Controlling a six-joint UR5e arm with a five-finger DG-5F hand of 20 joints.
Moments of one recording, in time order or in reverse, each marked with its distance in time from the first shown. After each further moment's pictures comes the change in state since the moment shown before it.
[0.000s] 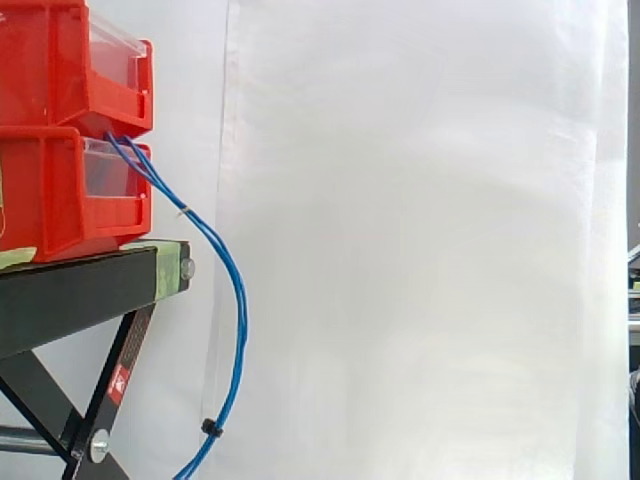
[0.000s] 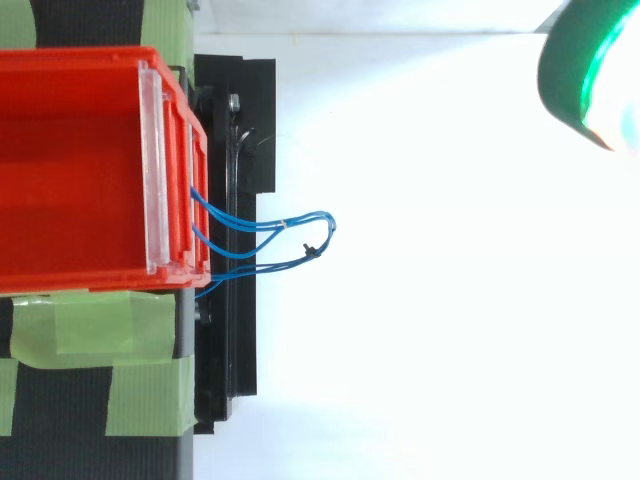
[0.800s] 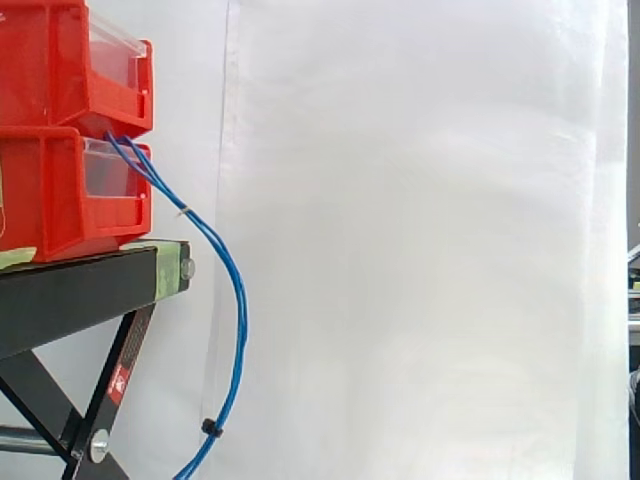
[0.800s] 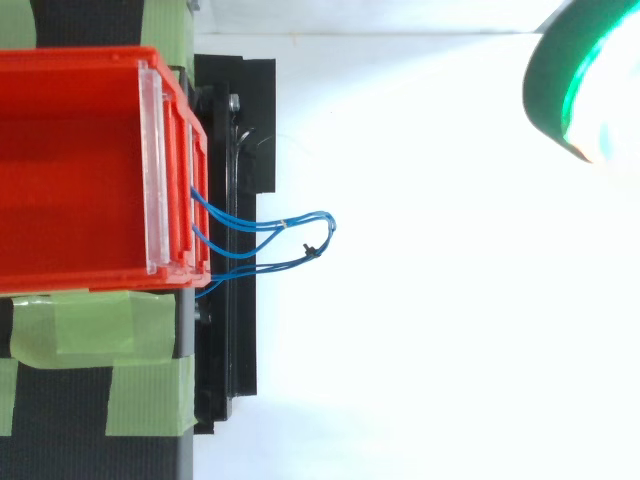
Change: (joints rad) arm 0.001 -0.003 0.000 -0.011 0.001 0.000
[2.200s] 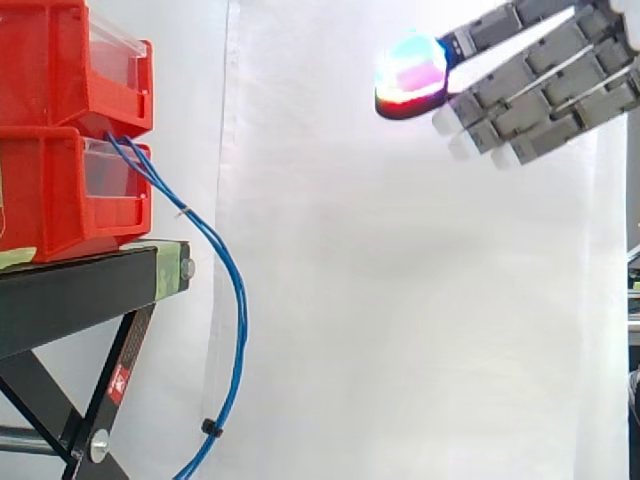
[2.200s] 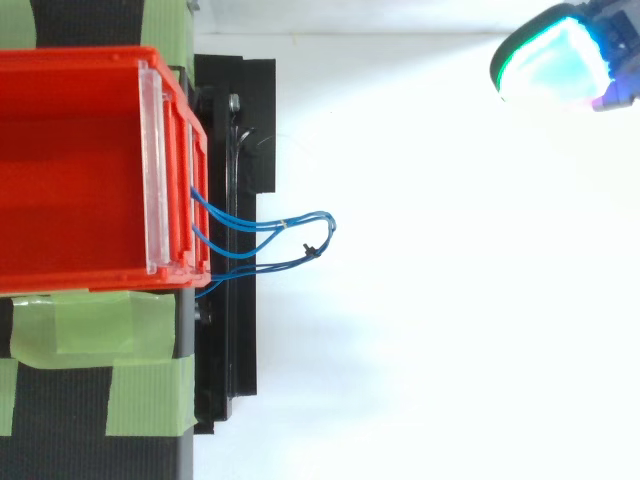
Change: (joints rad) arm 0.000 0.000 -0.221 -0.009 0.167 -0.091
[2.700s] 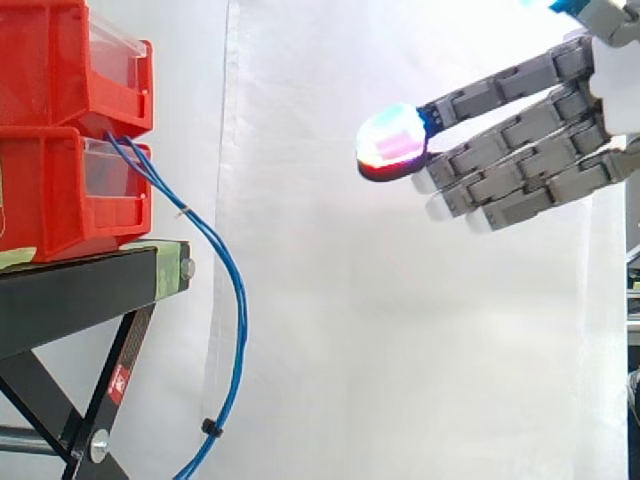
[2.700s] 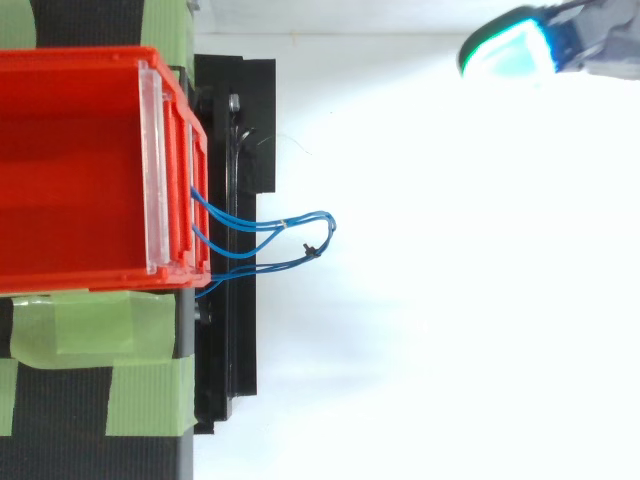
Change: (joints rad) arm 0.030 -0.050 -0.144 0.281 0.092 -0.064
